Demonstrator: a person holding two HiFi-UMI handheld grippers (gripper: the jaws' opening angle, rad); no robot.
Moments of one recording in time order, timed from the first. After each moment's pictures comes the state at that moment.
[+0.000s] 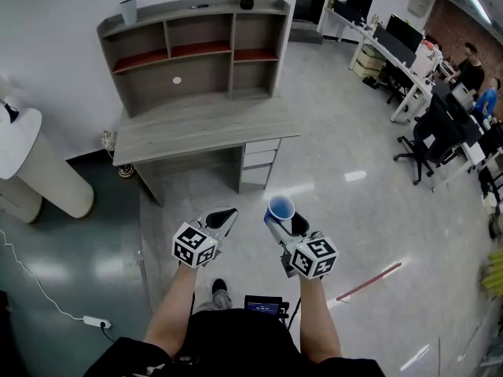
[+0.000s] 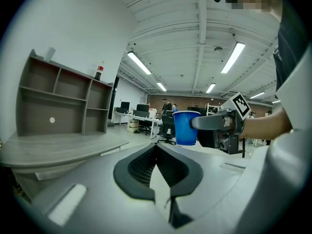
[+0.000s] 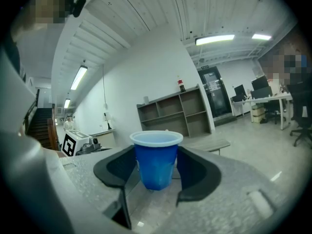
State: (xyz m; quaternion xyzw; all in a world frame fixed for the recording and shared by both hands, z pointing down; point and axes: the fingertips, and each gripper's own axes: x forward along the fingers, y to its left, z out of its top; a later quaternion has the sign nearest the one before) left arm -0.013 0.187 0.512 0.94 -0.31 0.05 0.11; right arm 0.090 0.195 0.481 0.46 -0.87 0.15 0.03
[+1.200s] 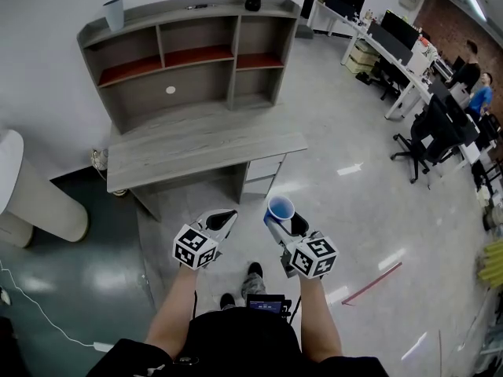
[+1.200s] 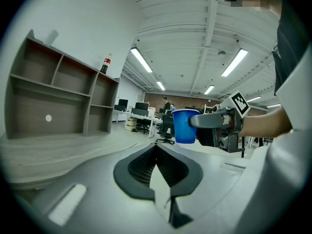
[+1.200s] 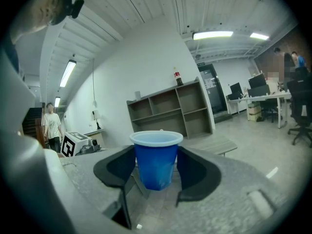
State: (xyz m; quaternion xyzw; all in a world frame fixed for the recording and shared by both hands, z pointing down) left arm -0.072 0.058 0.533 0.95 -0.28 0.05 0.13; right arm 0.030 0.068 0.496 0.49 -0.86 0.17 0.04
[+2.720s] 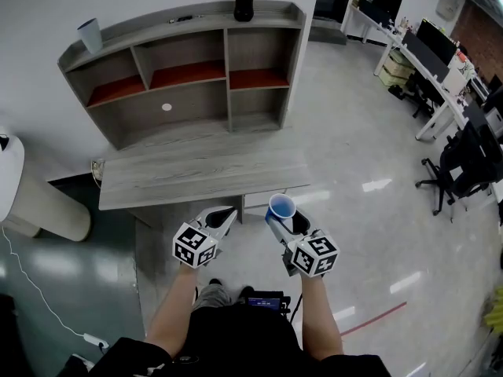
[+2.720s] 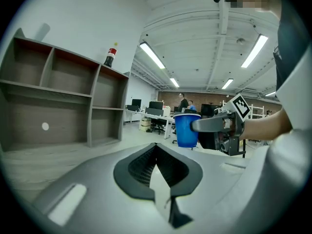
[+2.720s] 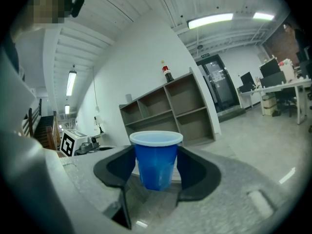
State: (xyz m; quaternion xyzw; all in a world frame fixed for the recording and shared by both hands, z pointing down) left arm 0.027 -0.127 0.530 0.92 -0.37 0.07 0.12; right arm 0.137 -0.130 0.510 0.42 -0.89 0.19 0.03
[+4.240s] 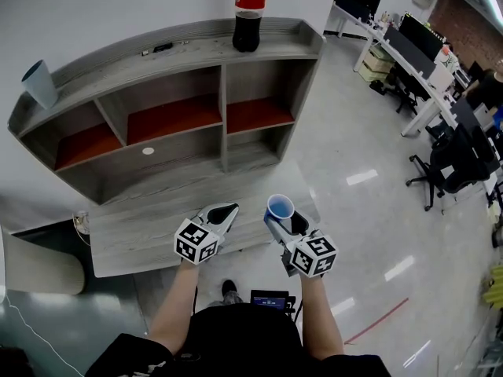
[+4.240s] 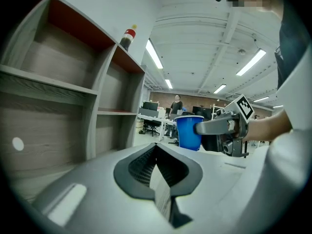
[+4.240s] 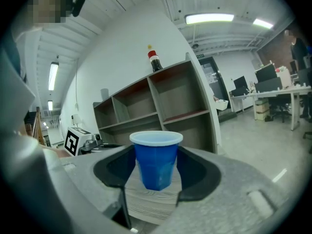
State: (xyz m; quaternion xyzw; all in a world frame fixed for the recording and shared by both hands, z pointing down) left arm -0.022 -0.359 0.534 0.95 -0.29 0.06 0.13; right arm 0.076 -0.337 0.511 0.48 -0.86 0.18 0.04
